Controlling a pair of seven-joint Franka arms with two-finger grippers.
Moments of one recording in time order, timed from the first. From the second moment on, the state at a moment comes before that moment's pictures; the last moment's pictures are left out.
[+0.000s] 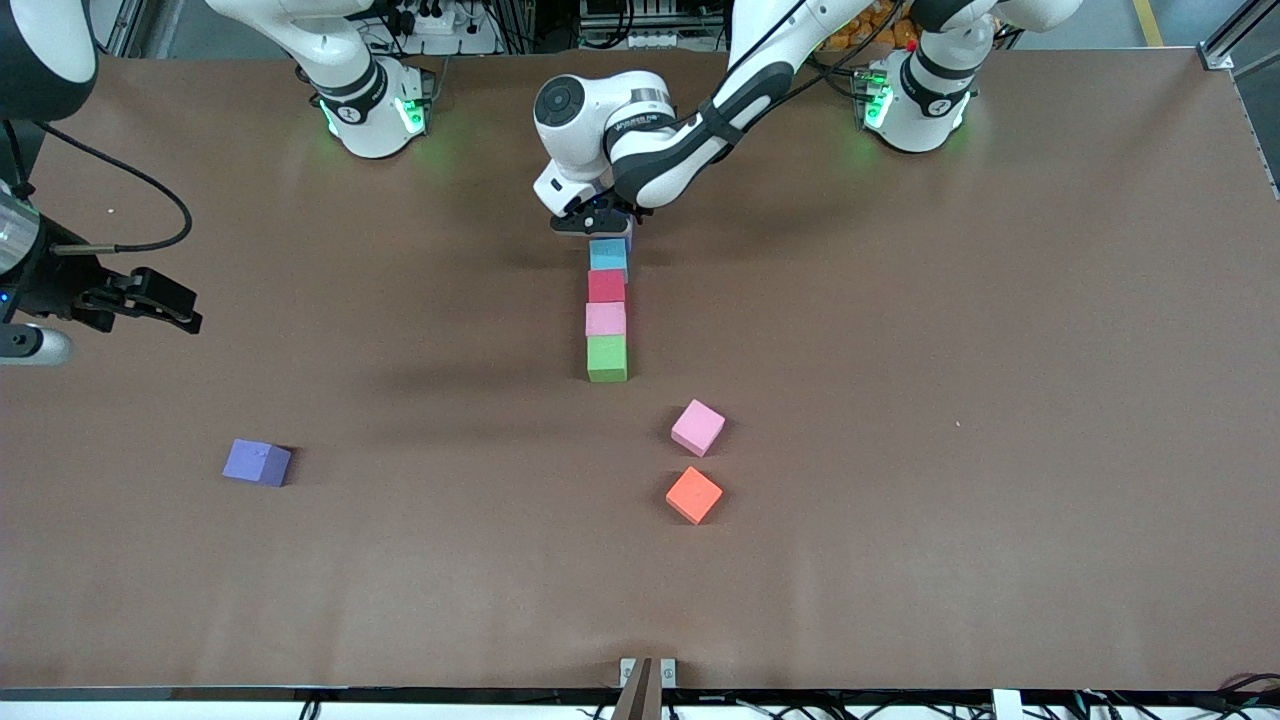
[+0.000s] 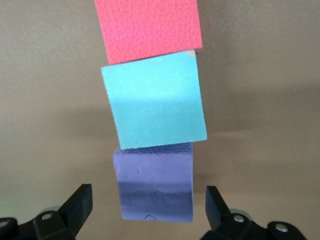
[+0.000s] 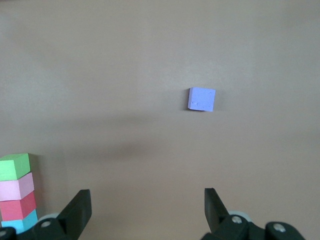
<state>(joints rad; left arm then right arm) -0.69 0.70 -0.56 -1.70 0.34 2.11 -1.26 0.04 0.15 -0.01 -1.42 0.00 1.58 0.08</state>
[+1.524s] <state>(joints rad) 0.12 0.37 -0.54 -1.65 0.27 2.00 -0.90 0.05 0.14 0.00 -1.42 0.00 1.55 0.10</state>
